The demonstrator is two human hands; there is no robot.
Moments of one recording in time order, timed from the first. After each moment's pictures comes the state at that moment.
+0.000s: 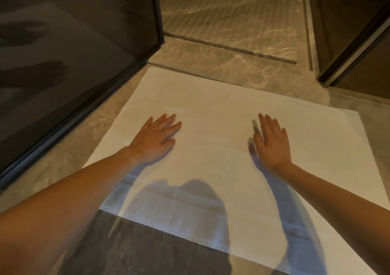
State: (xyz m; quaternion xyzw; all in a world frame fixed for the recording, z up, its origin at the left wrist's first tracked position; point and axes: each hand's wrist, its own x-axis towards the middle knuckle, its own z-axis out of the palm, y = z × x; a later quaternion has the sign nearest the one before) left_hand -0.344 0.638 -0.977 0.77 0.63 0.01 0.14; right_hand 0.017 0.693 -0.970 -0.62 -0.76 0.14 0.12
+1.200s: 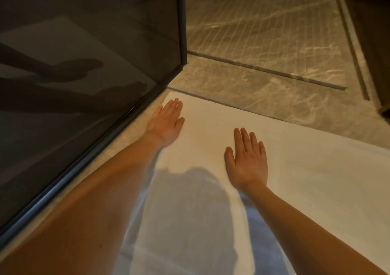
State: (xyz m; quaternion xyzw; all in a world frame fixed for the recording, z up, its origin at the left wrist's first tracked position) left_hand -0.432 0.811 -0.996 0.69 0.72 0.02 0.08; right_hand -0.166 0.770 -1.003 -0.62 -0.78 0.09 0.04
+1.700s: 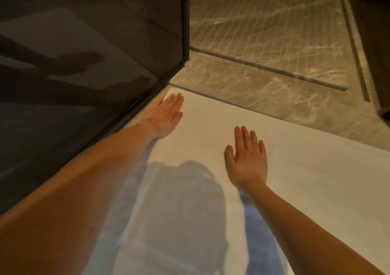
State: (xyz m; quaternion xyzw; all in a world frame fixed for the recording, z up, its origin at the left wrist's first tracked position) left_hand -0.448 0.820 -0.978 0.72 0.68 -0.06 0.05; right_hand -0.166 0.769 -1.003 -0.62 -0.77 0.09 0.04
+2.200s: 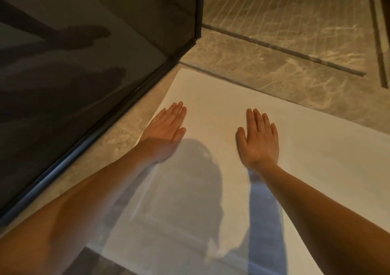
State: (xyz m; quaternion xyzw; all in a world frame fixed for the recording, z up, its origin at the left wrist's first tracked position) left_hand -0.432 0.704 -1.002 0.74 0.67 0.07 0.06; right_hand -0.165 0.771 -1.001 -0.62 -0.78 0.09 0.03
